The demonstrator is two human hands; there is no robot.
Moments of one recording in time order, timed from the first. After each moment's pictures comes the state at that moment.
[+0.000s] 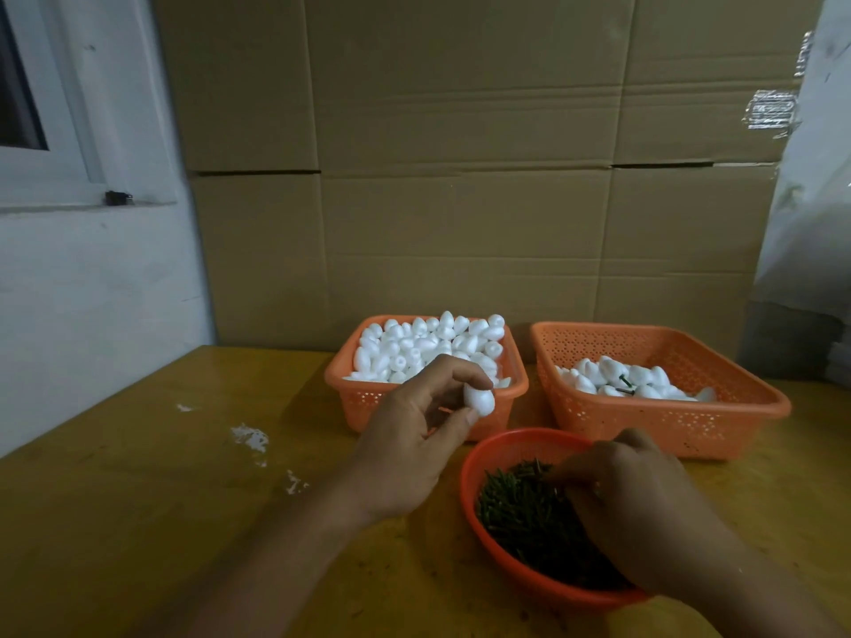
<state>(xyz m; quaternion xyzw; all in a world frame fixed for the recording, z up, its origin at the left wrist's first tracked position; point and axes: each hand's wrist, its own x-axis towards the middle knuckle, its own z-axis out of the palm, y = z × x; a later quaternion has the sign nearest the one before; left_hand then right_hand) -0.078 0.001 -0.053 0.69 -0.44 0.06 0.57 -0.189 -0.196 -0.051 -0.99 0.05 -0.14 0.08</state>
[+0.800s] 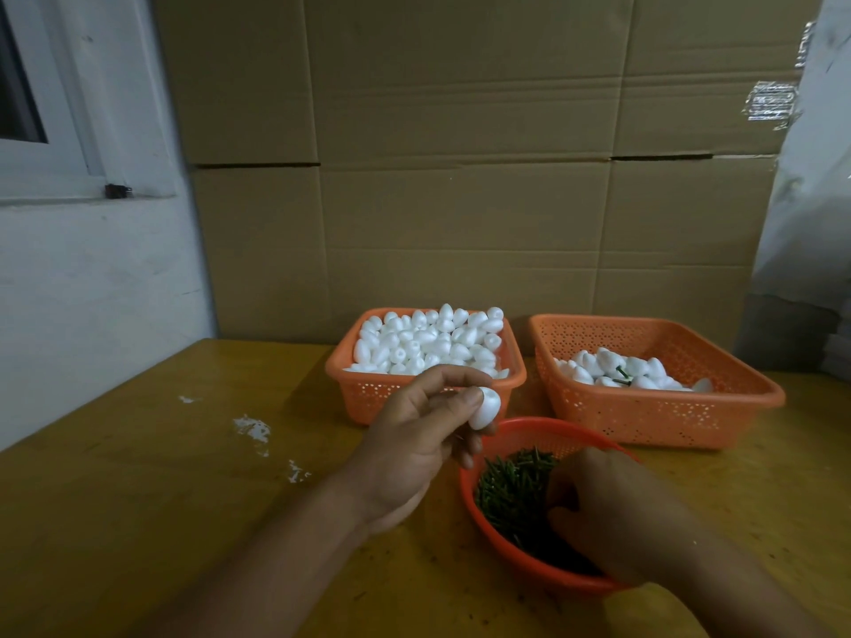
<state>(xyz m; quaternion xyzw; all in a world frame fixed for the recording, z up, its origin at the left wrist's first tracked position) -0.091 -0.004 -0.057 0.56 -0.33 -0.16 0.74 -0.180 -0.189 -0.056 -0.99 0.08 -0.03 0.07</state>
